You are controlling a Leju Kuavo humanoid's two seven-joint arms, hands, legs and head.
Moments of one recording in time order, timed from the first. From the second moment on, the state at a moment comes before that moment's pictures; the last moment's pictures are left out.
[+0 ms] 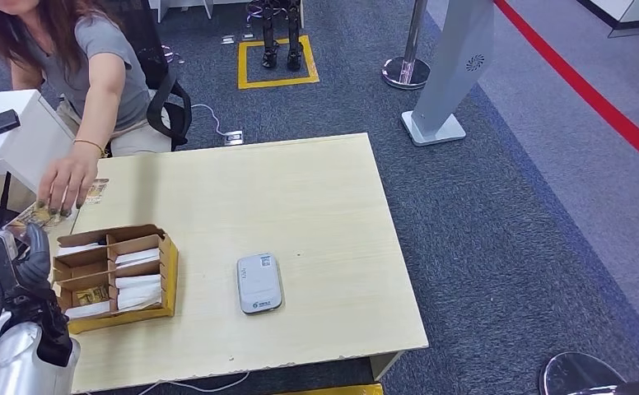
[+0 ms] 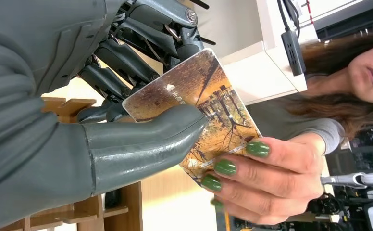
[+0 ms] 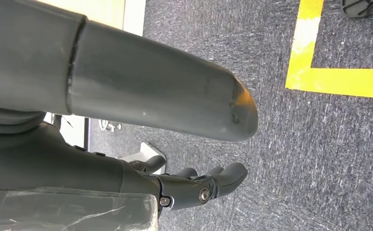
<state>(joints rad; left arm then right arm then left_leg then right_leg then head) -0.26 0.14 0.18 -1.28 0.14 0.14 -0.33 -0.12 -0.10 1.56 -0.10 -1.13 -0.19 0.17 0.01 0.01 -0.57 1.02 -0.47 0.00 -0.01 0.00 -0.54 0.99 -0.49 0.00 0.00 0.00</state>
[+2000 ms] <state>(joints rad) 0.21 0.01 0.66 -1.64 -0.88 0.37 -0.33 -0.10 -0.08 1.55 -0.10 -1.25 -0.21 0.18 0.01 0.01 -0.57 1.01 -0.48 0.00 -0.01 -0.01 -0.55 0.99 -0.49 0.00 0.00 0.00</state>
